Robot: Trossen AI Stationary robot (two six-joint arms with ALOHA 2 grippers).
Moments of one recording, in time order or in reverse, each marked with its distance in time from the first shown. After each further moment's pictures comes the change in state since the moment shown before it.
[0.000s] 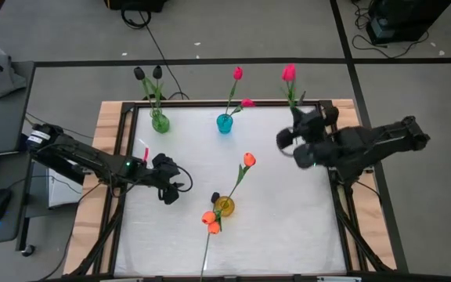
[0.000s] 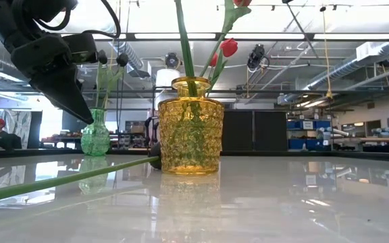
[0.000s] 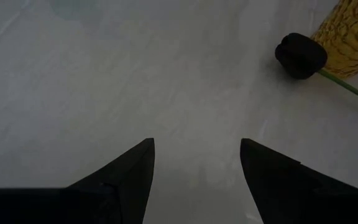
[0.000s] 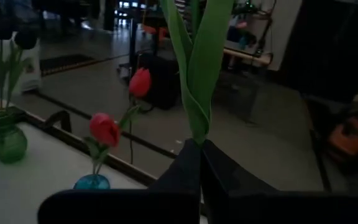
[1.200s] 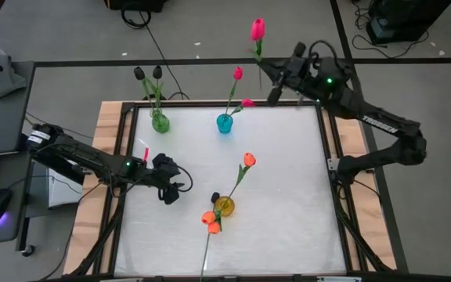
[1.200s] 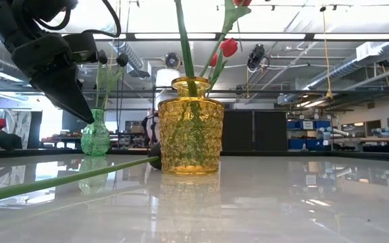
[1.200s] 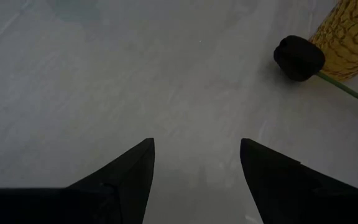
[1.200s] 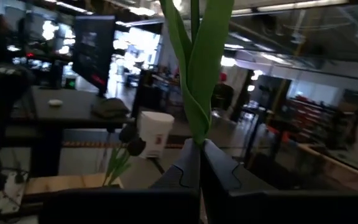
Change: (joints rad) left arm 0.000 0.000 0.000 0.007 0.000 0.000; right arm -0.719 0.037 0.000 1.077 -1.324 -0.985
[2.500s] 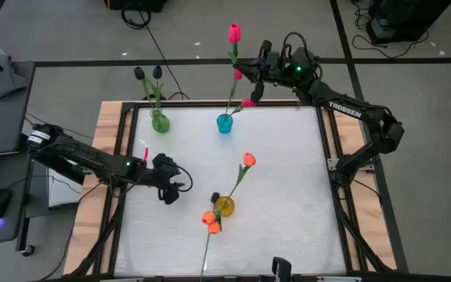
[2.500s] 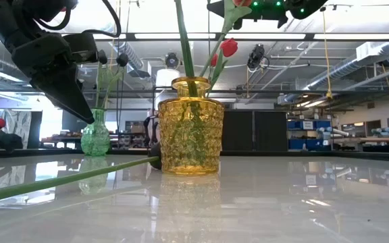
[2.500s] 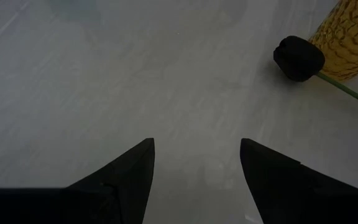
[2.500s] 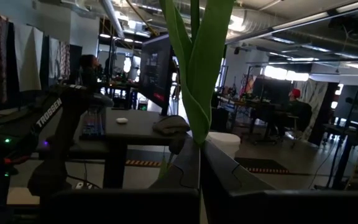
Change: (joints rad) left arm 0.000 0.000 0.000 0.001 0.000 0.000; right arm -0.165 0.278 0.000 0.352 -0.473 0.172
